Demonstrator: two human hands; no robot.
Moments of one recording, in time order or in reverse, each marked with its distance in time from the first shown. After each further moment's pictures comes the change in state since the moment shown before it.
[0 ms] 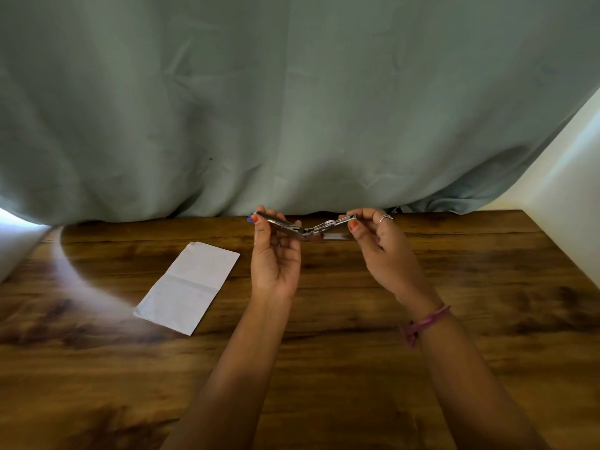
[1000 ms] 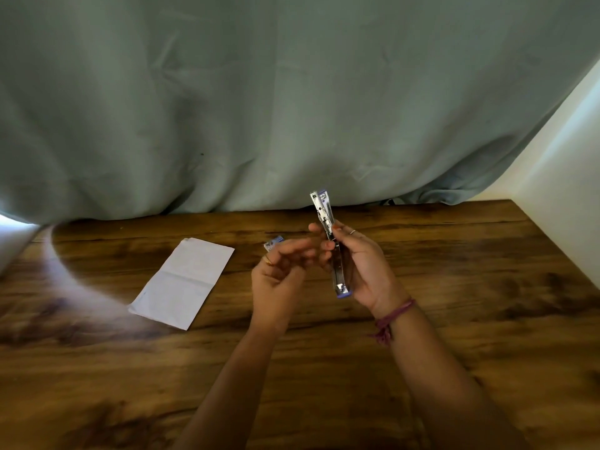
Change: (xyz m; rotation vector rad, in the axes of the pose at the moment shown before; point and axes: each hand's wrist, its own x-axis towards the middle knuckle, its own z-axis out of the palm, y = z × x) left_hand -0.036 -0.006 -0.049 0.855 -0.470 0.249; right_hand -0.009 0.008 0.028 1.314 -0.168 0.523
